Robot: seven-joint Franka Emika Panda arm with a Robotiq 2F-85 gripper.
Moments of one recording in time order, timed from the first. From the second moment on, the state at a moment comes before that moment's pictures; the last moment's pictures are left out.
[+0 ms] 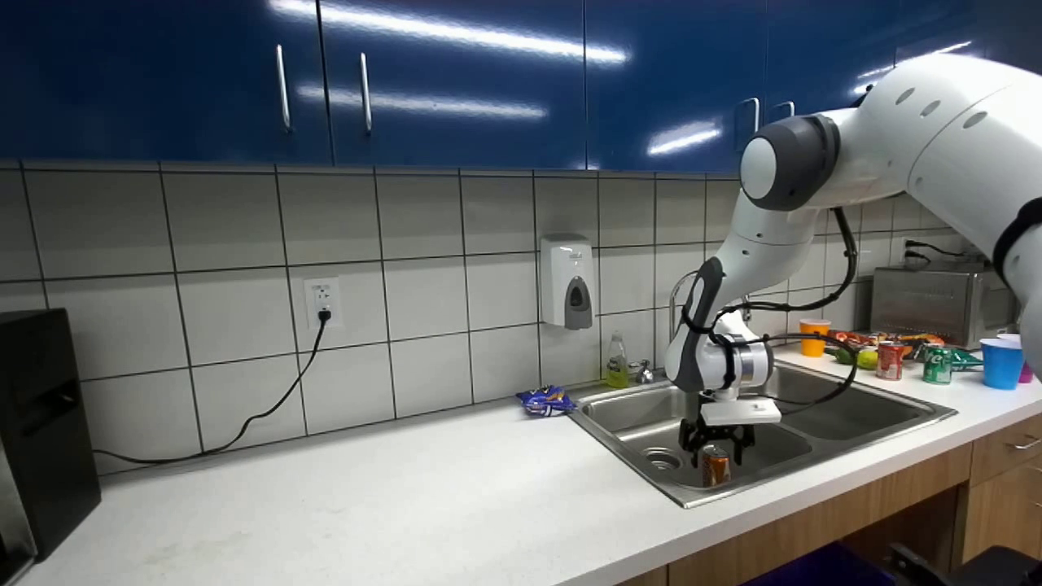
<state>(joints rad) -0.24 0.88 -0.11 -1.85 0.12 2.78 -0.07</state>
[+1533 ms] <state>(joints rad) -0.23 0.93 -0.11 -1.76 0.12 2.79 -0.07</state>
